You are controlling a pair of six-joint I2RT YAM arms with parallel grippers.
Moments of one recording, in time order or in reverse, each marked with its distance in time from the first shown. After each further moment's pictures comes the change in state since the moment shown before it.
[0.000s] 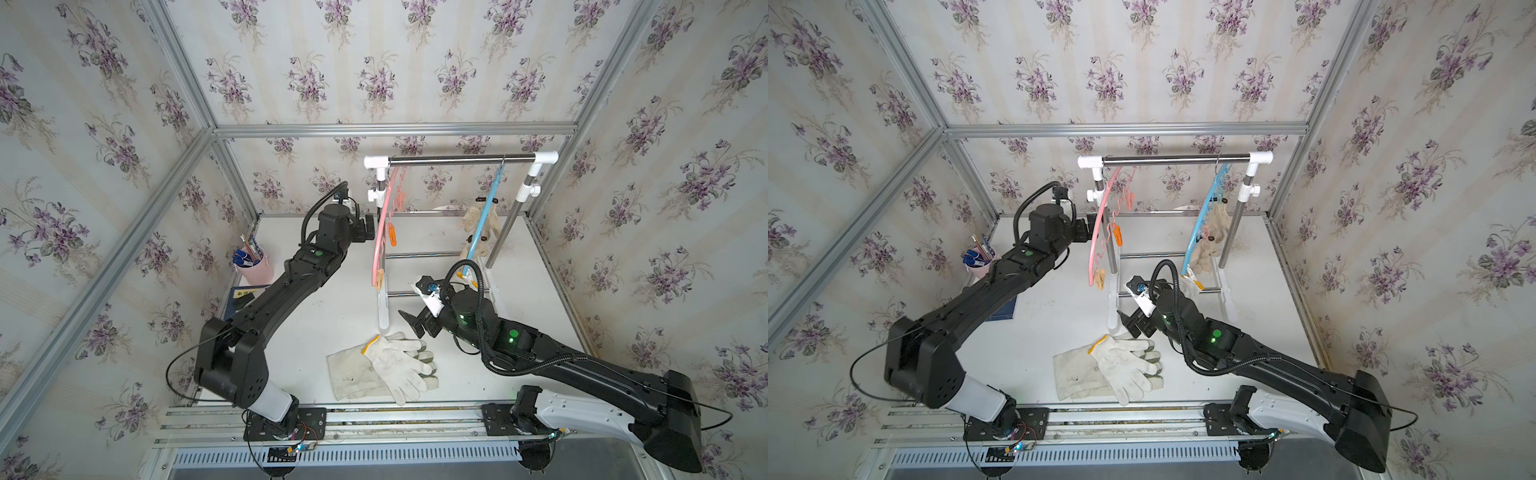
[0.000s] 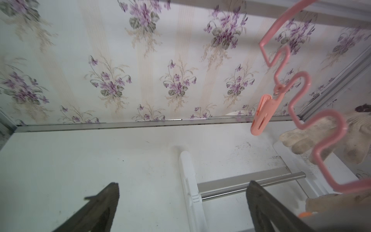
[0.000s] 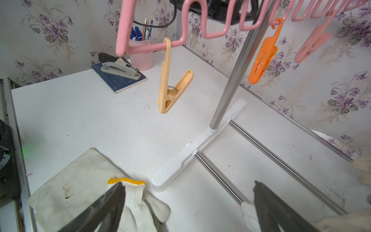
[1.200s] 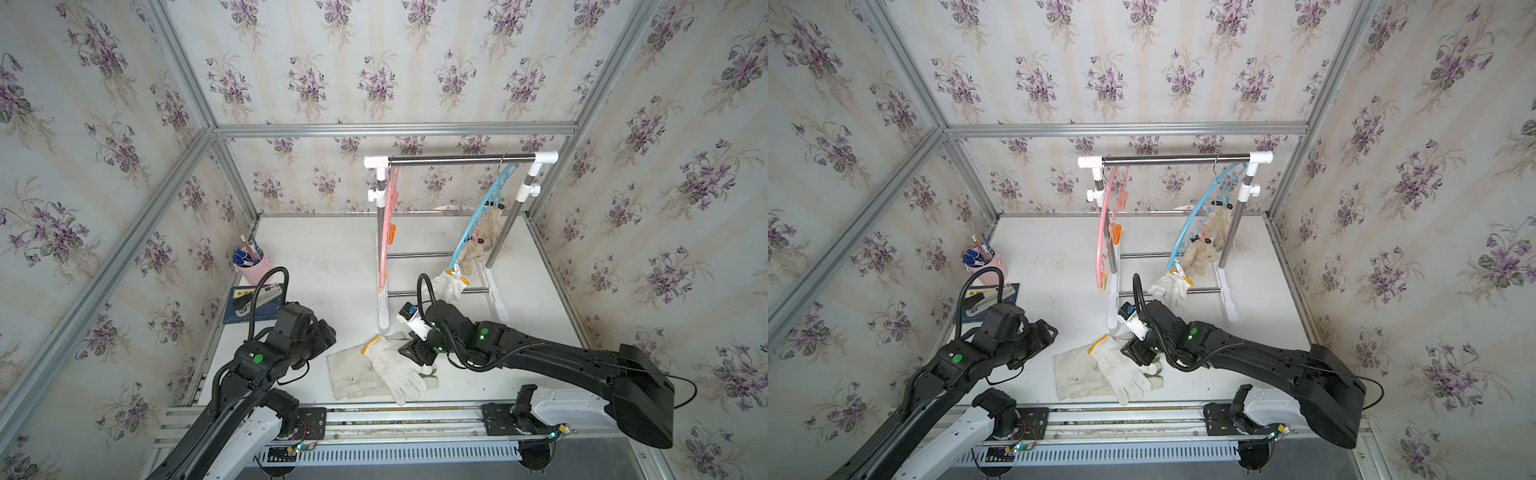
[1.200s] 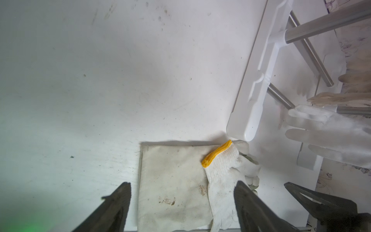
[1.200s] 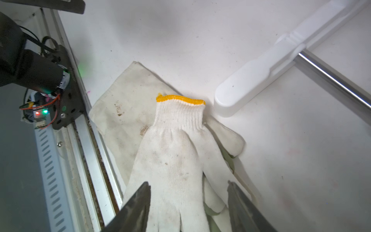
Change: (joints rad) left arm -0.037 -0.824 -0.627 -0.863 0.252 -0.778; right arm -0.006 0.245 -0.076 -0.132 -0.349 0.200
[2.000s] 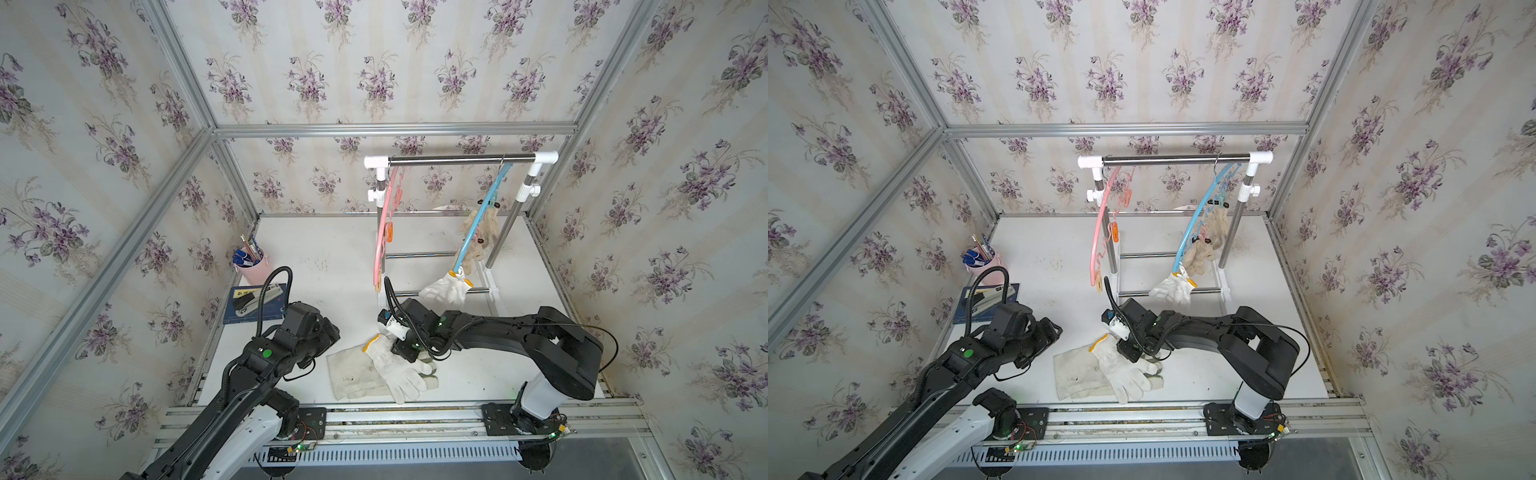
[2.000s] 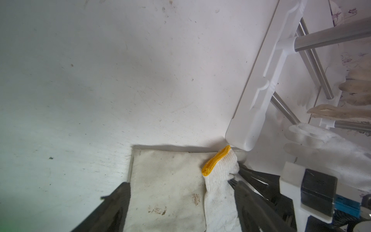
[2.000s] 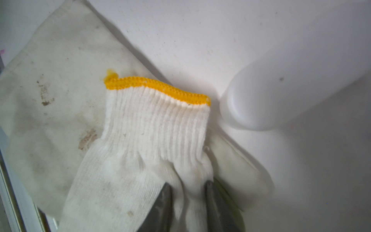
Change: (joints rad) left arm -0.022 0.063 -0.029 0.080 -0.023 -0.089; right arm -0.005 0.370 0.143 0.006 -0.025 -0.129
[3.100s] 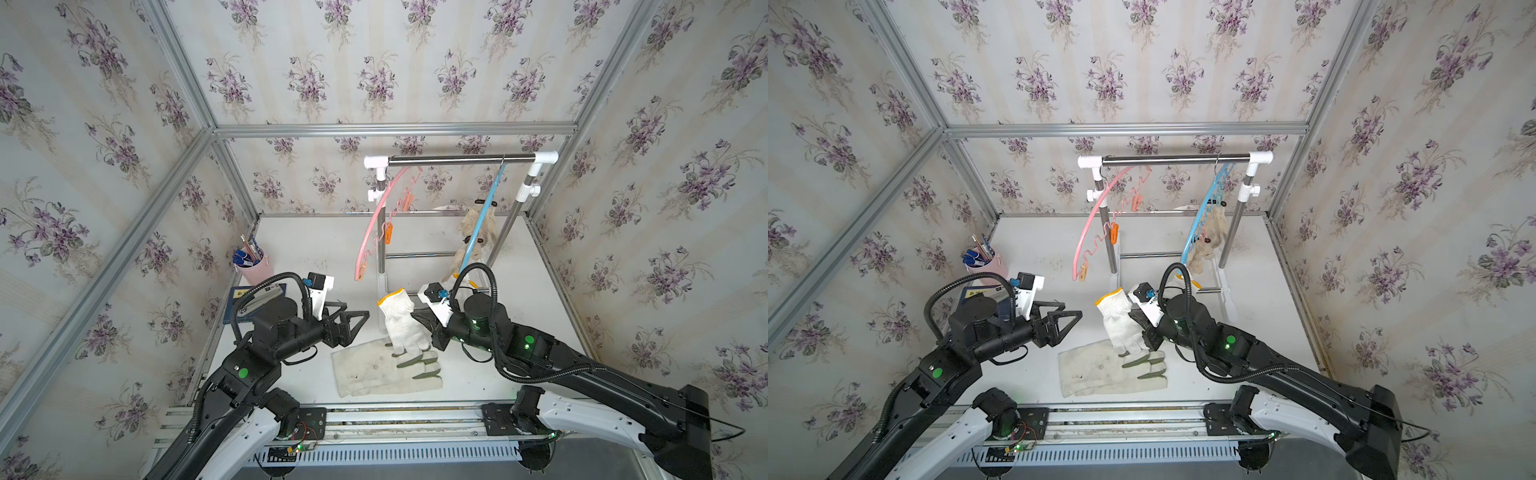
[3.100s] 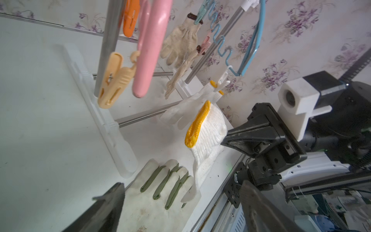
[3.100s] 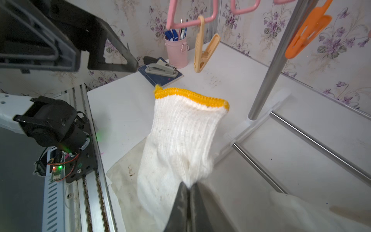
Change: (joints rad) left arm -0.068 -0.161 0.085 0.423 0.389 0.590; right arm 0.000 -0.740 -0.101 0.047 0.155 0.050
